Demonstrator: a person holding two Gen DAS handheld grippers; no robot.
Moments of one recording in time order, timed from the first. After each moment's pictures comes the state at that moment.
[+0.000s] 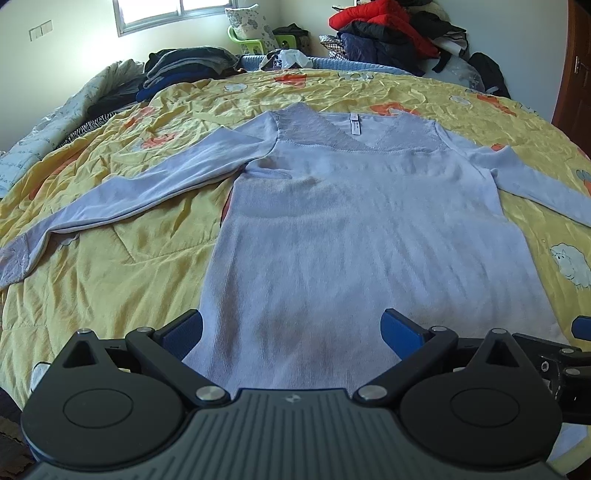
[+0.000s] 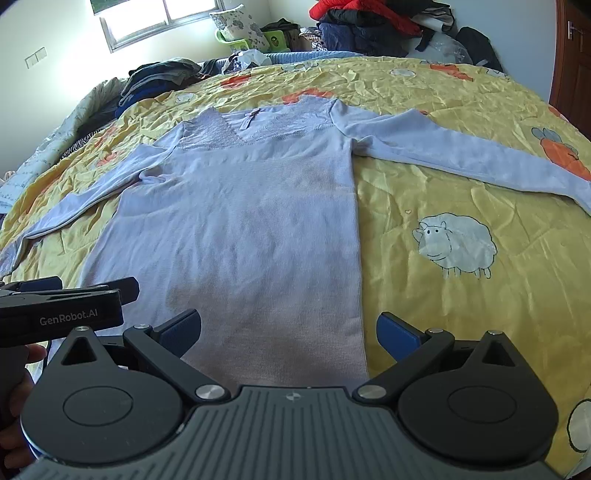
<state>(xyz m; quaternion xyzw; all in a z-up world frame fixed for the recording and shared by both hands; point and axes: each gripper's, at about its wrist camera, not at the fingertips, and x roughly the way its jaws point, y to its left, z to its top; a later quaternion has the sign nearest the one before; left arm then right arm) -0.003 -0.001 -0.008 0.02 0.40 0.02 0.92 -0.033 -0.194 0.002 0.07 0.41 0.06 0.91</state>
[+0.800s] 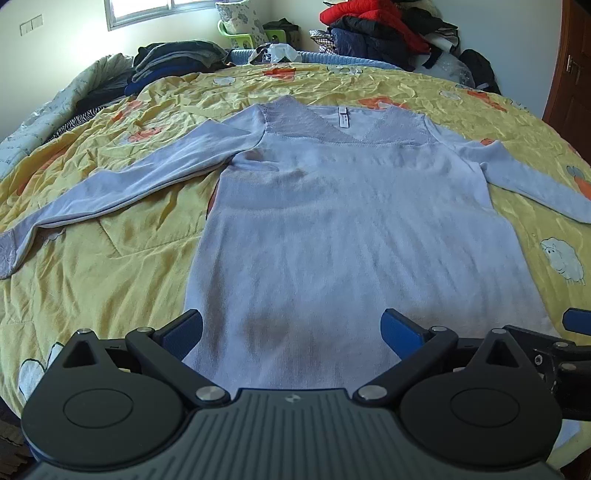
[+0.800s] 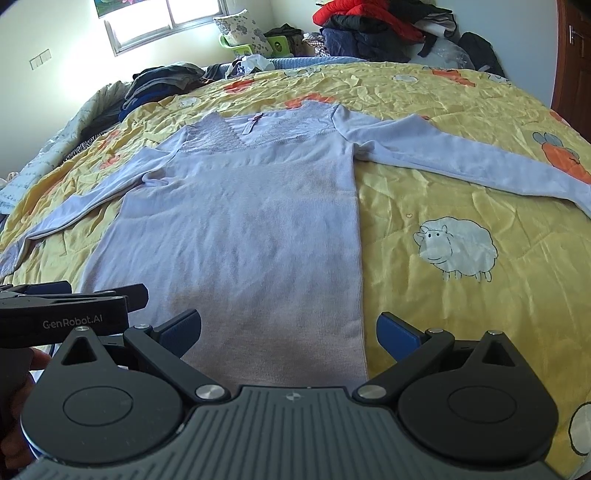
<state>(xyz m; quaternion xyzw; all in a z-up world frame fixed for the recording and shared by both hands) -0.004 -0.003 -0.011 0.02 0.41 0.00 0.91 -0.035 -0.194 0.002 0.07 0.40 0.06 0.91</state>
